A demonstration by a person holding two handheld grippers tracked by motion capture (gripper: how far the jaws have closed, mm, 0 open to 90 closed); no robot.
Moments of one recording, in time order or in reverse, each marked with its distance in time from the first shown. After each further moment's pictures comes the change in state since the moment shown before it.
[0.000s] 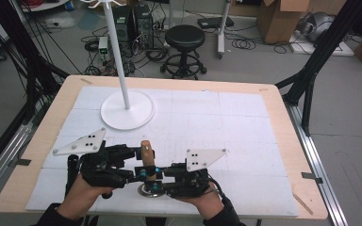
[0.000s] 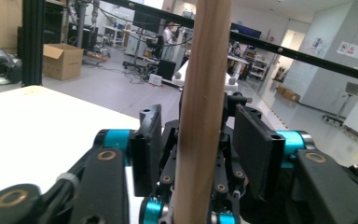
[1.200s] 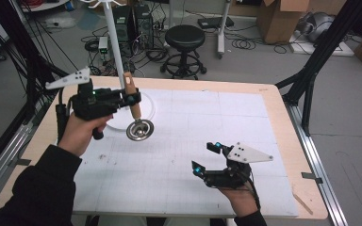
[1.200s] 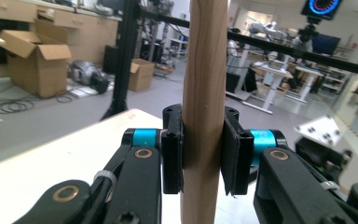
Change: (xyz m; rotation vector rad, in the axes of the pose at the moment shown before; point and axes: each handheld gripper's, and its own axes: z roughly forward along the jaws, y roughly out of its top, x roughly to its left) left arm 0.103 0.091 -0.026 -0.043 0.289 0.040; right arm -0.010 -0.015 -0.096 0.027 -0.656 0.030
